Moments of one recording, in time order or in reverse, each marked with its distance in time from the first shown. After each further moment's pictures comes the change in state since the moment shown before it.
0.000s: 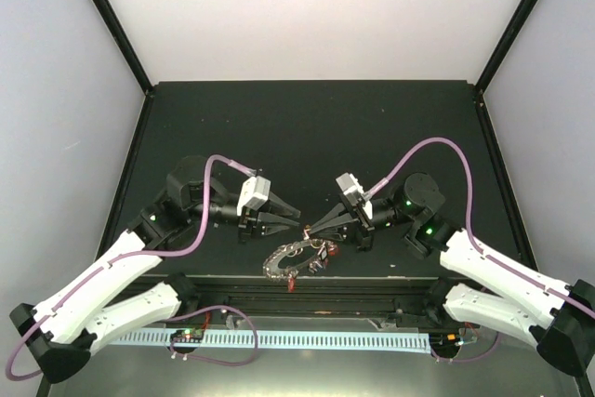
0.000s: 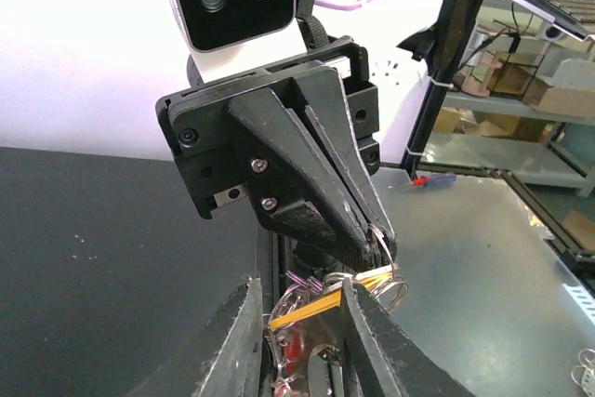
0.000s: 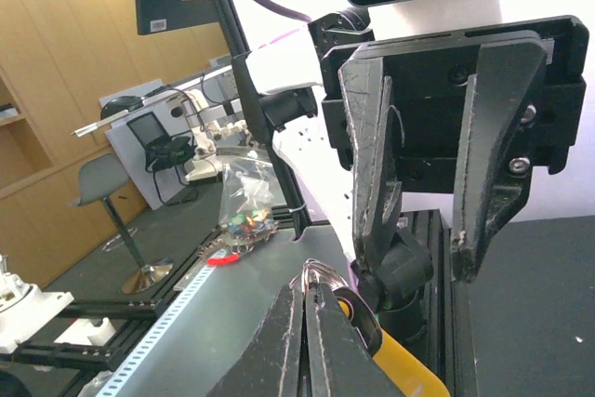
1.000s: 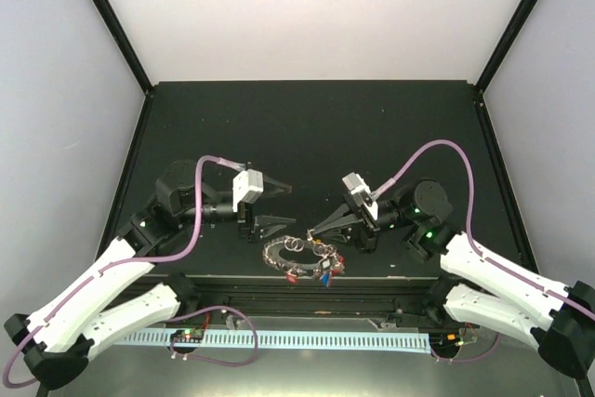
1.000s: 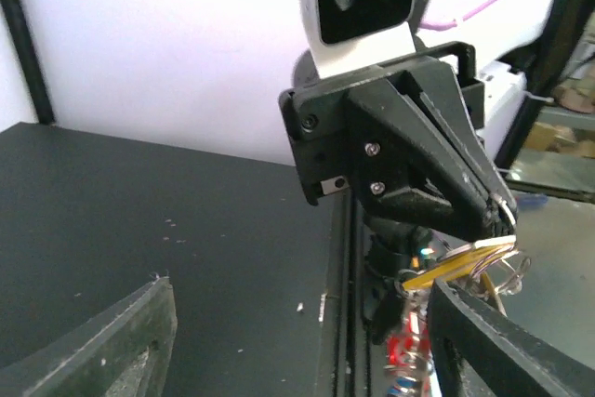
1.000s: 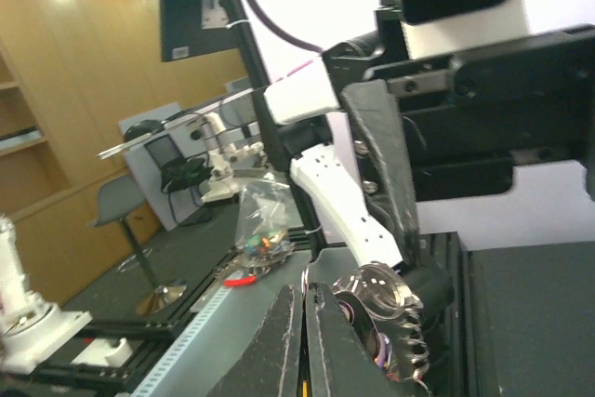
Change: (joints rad) left arm 0.003 -0.056 0.001 -0.039 -0.221 -0.005; right arm 0.000 -0.020 -0.064 0.167 0.036 0.134
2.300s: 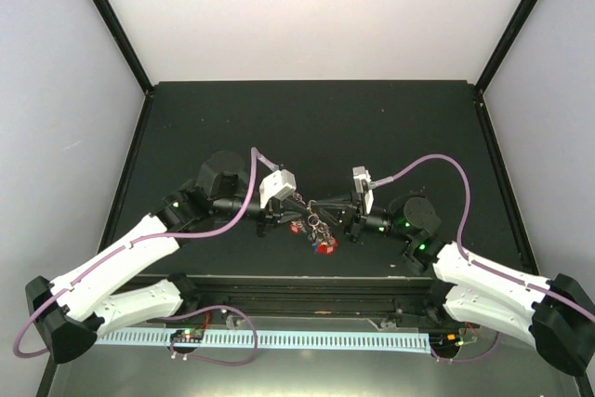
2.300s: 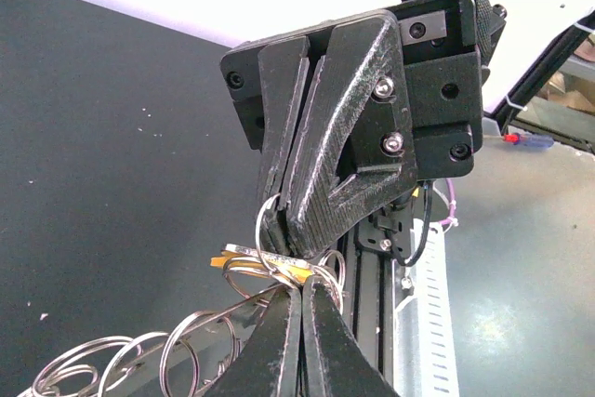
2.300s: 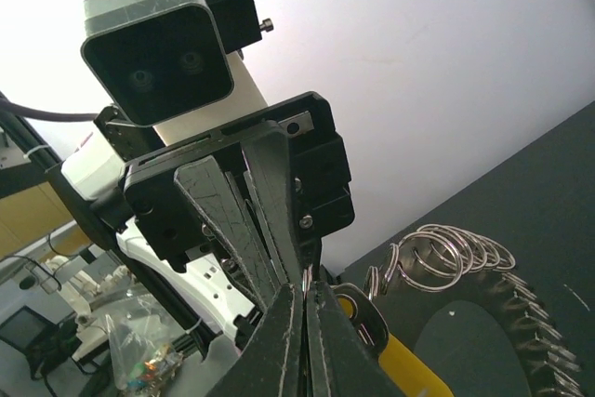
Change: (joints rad) left arm -0.048 0.209 0.027 -0.103 -0.024 0.021; right arm 0.002 0.022 -0.216 0.140 0.472 0.143
